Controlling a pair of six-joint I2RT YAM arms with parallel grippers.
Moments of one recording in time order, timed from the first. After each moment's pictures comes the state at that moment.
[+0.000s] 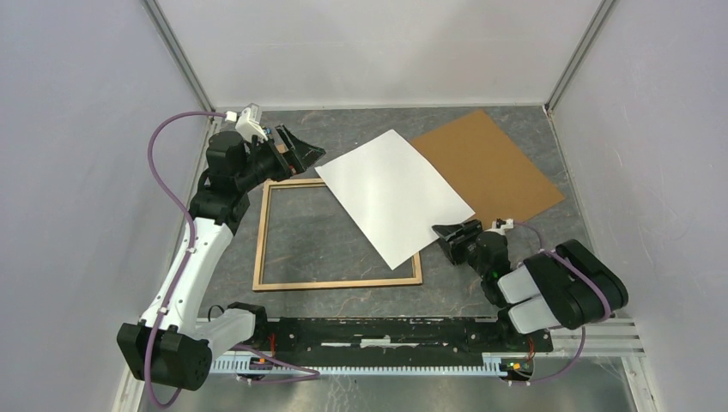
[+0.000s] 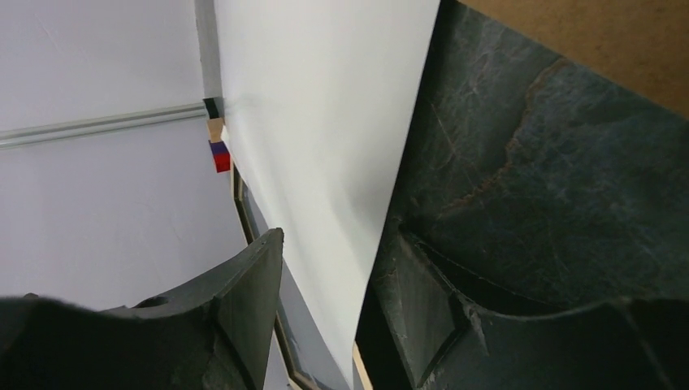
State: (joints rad) left arm -0.17 1.08 1.05 -0.25 0.43 -0.62; right arm 0.38 1.41 0.02 0.97 -0.01 1.39
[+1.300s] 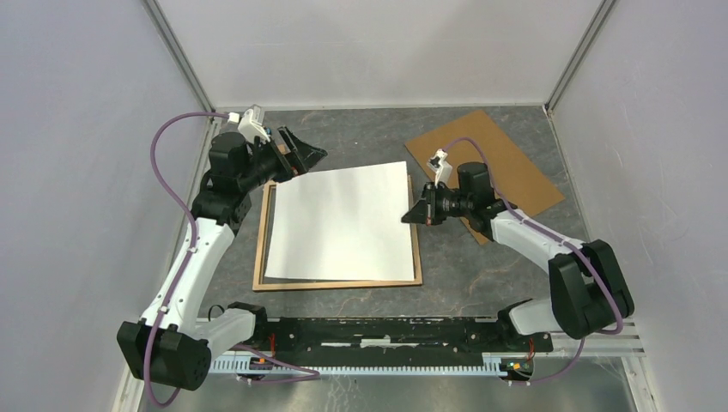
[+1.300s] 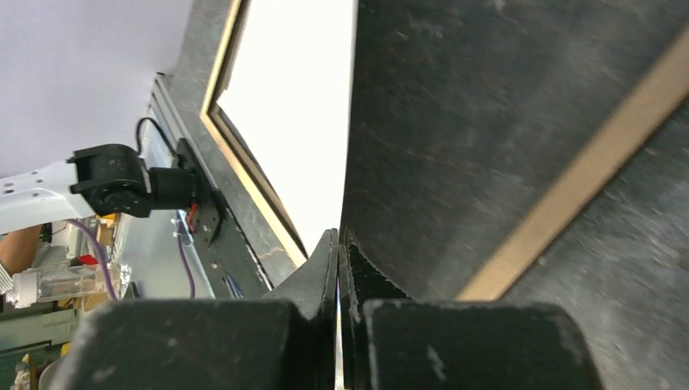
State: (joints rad) left arm -0.18 1.08 1.04 -0.24 0.42 -0.62; right arm 0.39 1.39 0.73 0.09 -0.73 0.47
